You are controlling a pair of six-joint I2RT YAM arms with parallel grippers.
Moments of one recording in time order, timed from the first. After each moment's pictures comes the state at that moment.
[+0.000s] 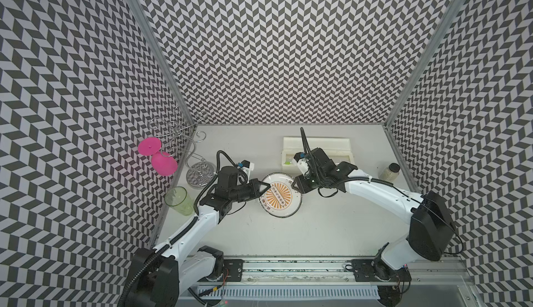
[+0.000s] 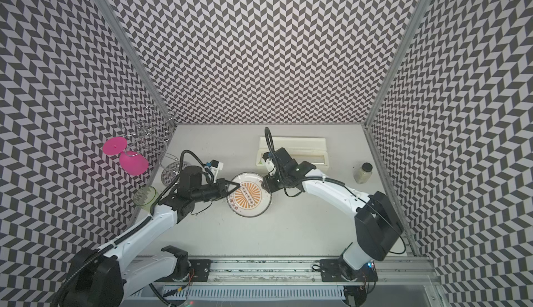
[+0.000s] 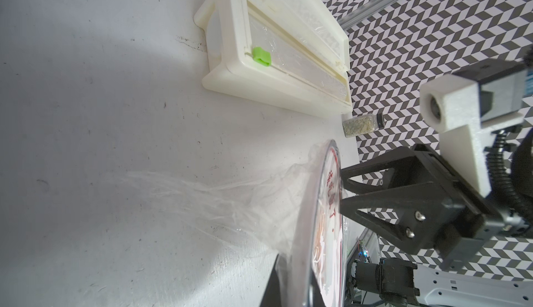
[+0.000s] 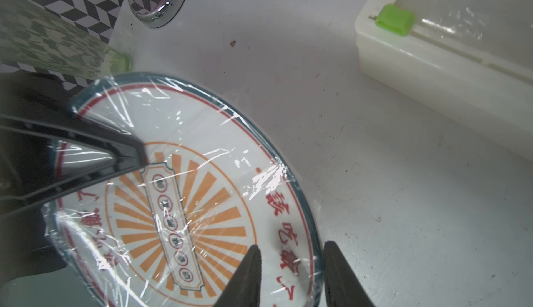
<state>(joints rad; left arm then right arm) -0.32 1.08 0.56 -0.06 0.65 -0.71 0.73 1.57 1.18 -0.57 -0.27 0.29</state>
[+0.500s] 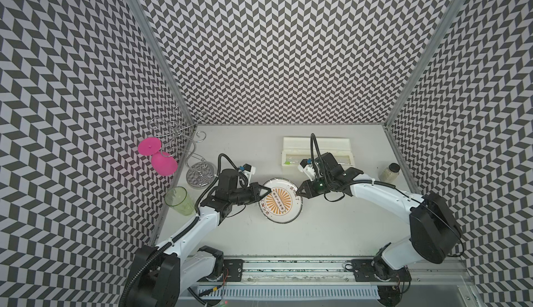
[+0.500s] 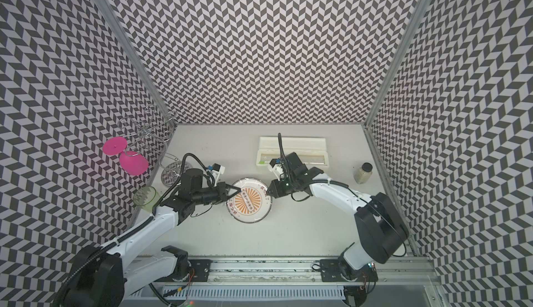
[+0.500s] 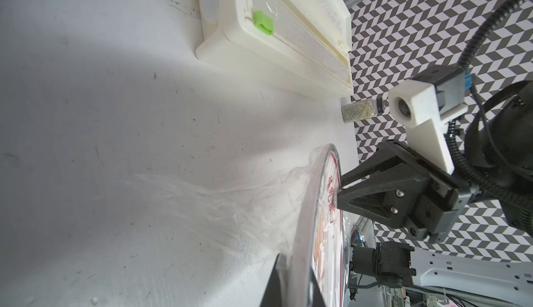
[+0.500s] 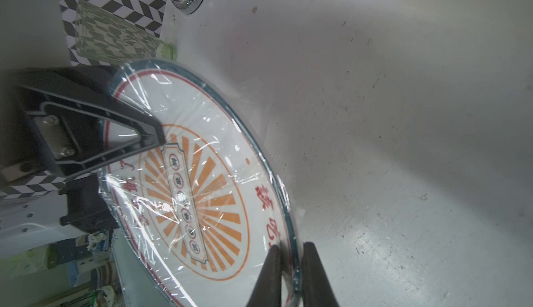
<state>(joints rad) -0.32 1.11 0.50 0.01 0.71 -0.71 0.62 1.52 1.00 -0.43 -0.56 0.34</state>
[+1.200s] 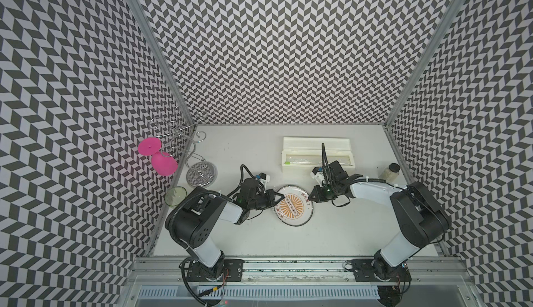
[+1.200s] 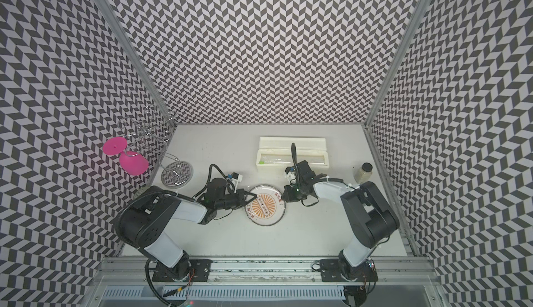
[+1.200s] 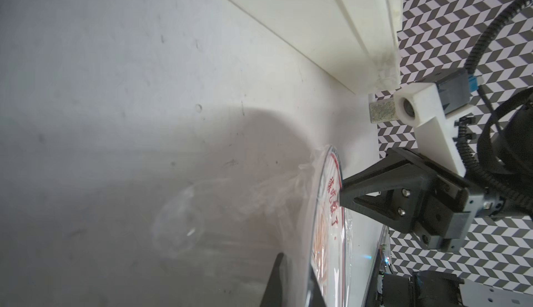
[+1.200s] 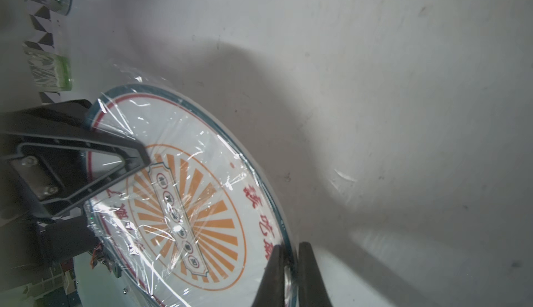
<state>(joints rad) -0.51 1.68 0.39 0.73 0.56 -0.88 0.49 1.66 0.83 -0.29 -0.48 0.32</state>
